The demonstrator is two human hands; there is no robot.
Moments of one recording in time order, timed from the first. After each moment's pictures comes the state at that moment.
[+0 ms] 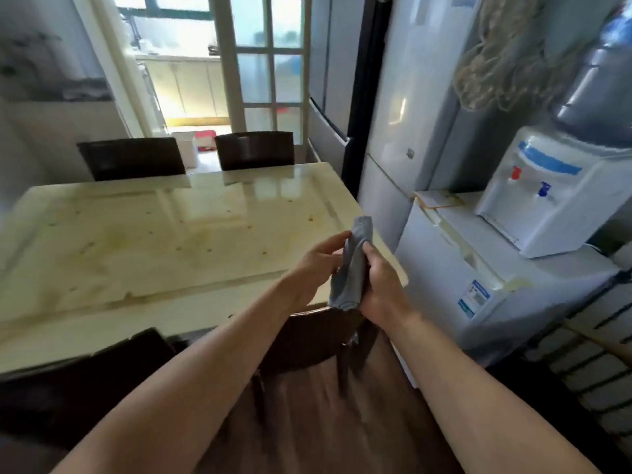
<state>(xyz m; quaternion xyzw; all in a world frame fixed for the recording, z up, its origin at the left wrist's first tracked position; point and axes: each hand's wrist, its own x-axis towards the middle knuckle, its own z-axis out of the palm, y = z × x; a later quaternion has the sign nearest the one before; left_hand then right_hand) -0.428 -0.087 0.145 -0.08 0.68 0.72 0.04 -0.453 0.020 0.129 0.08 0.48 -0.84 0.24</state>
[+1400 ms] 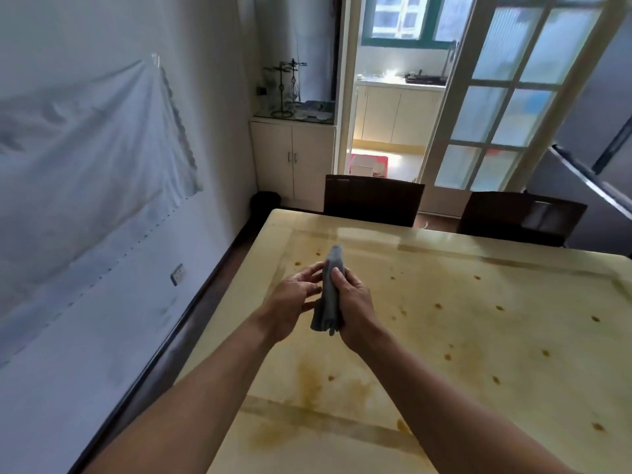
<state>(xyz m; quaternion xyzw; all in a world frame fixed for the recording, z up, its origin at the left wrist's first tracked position) -0.304 -0.837 0.073 -0.26 0.60 0.74 -0.12 -0.380 -0.747 0.071 -0.13 0.54 -0.73 0.39</state>
